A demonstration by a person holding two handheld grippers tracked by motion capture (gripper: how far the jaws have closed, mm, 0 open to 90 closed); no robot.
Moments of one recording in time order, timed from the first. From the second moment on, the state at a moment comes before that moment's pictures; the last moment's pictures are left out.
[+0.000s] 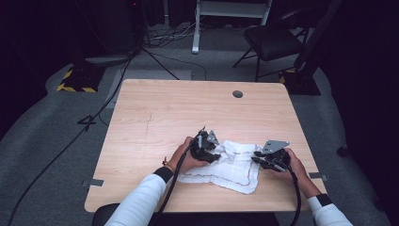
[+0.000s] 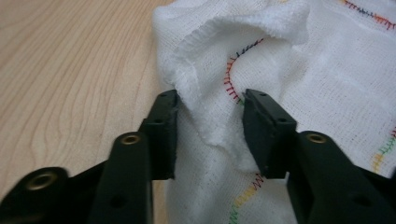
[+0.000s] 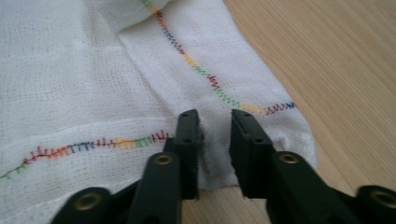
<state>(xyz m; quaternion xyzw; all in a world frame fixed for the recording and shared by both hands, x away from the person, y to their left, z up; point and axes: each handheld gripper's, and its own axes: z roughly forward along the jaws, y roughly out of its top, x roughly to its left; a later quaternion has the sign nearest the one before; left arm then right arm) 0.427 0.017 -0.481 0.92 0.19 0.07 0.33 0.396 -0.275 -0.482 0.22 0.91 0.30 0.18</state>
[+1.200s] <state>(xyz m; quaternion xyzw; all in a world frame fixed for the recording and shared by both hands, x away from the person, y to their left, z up) 0.447 0.047 -0.466 0.89 0.22 0.11 0.38 0.398 -0.284 -0.459 0.26 0.87 0.35 0.24</state>
